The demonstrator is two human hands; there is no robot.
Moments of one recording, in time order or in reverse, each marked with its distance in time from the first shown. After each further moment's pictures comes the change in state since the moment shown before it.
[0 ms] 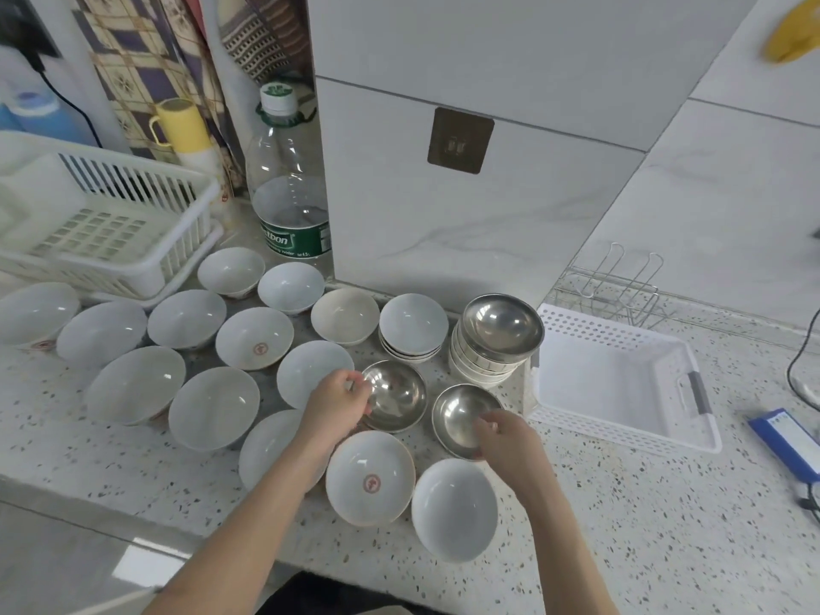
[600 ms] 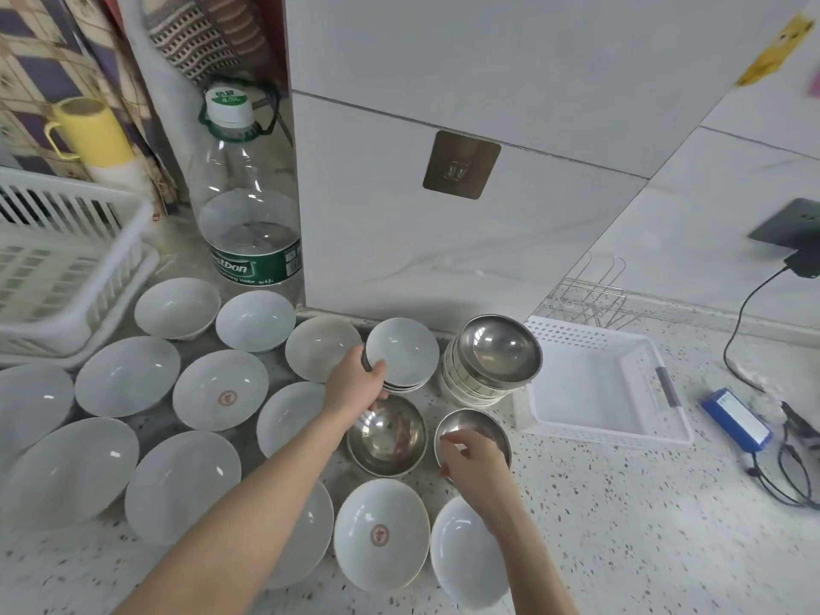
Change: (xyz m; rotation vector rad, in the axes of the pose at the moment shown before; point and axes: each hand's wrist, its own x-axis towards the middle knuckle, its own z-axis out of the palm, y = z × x) left_hand 0.094 0.040 0.021 0.011 -0.192 0.096; right_hand 0.019 -0.031 0.054 0.078 0.056 0.099
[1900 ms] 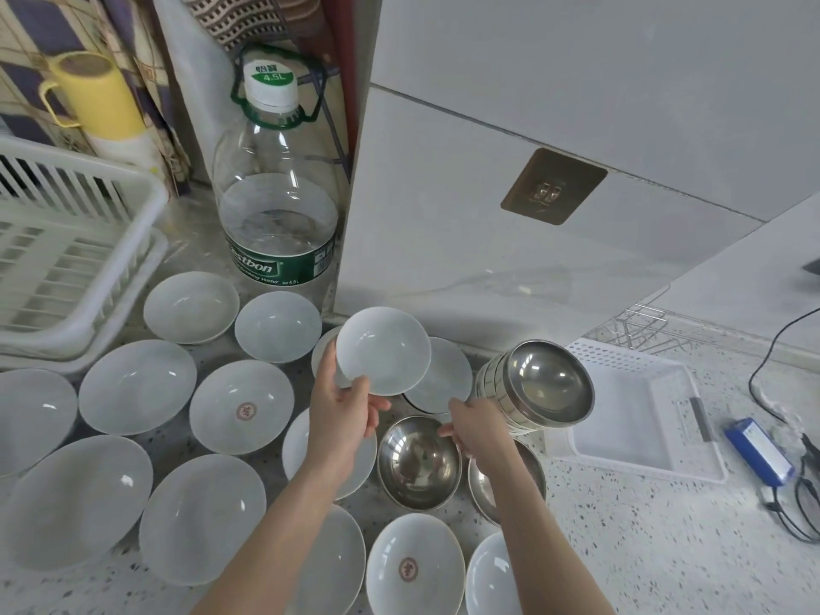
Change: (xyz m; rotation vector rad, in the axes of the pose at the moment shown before) left_hand -0.023 -0.005 -0.056 -0.648 0.125 0.032; right_hand 0.089 -0.065 0.031 0.027 0.010 0.224
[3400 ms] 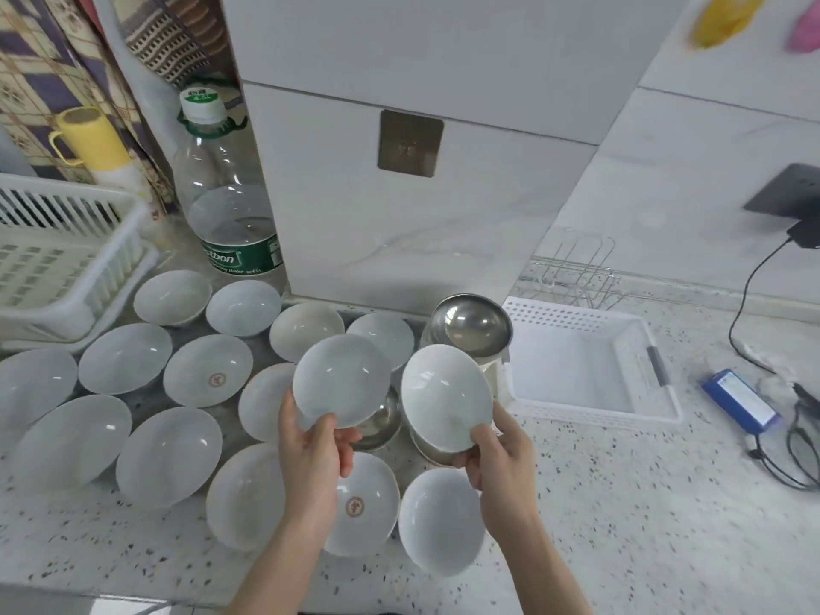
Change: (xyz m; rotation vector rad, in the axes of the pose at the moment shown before) left_hand -0.143 -0.030 0.050 -0.019 0.152 0.074; right_hand -0.105 0.115 -0.088 0.697 0.038 -0.359
